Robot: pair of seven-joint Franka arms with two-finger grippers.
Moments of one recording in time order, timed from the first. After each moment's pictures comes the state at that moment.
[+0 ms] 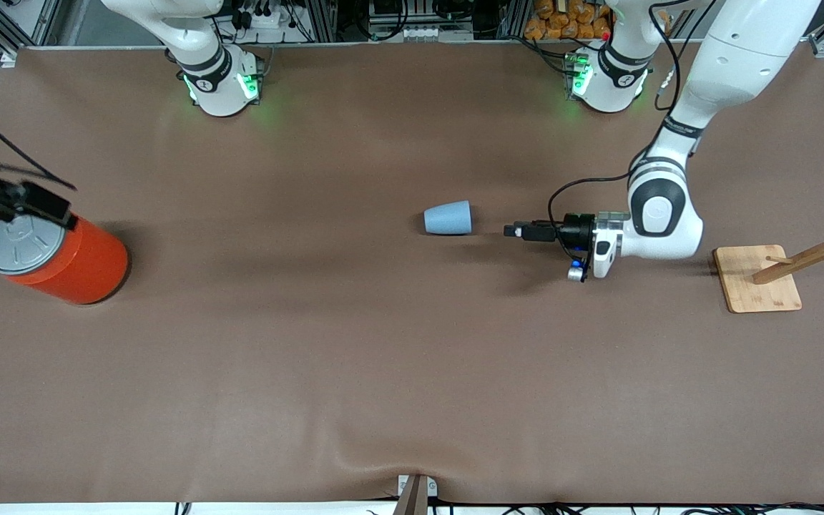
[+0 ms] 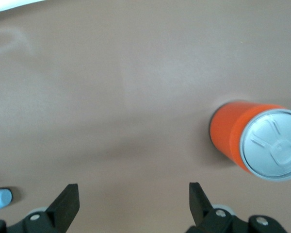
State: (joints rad) left arm 0.03 0.46 -0.23 -2.21 -1.36 1.94 0.50; right arm -0.03 0.07 0.05 -1.39 0.03 1.48 0.18
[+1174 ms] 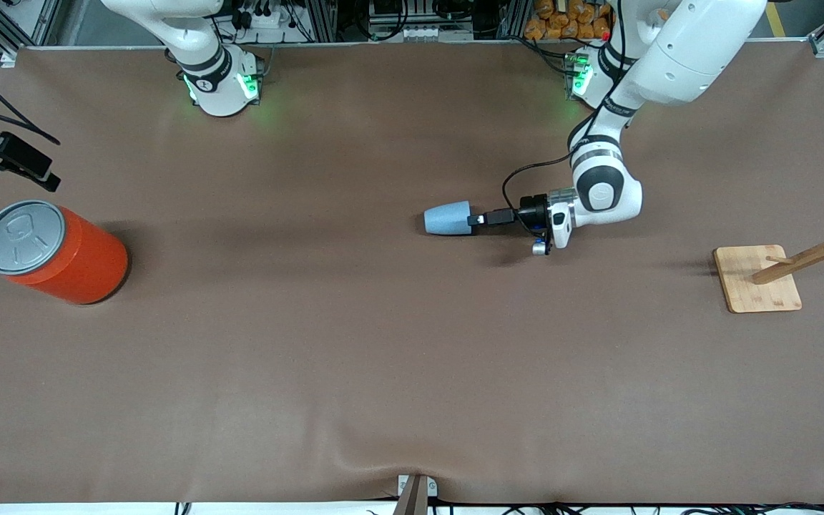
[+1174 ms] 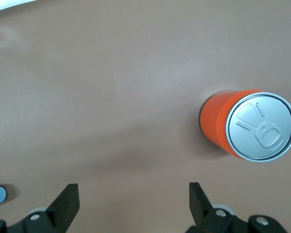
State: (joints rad) left arm -0.13 0.51 -0.29 -2.31 -1.77 2.14 0.80; right arm -0.03 -0.03 0.02 -1.51 0.02 1.52 0.18
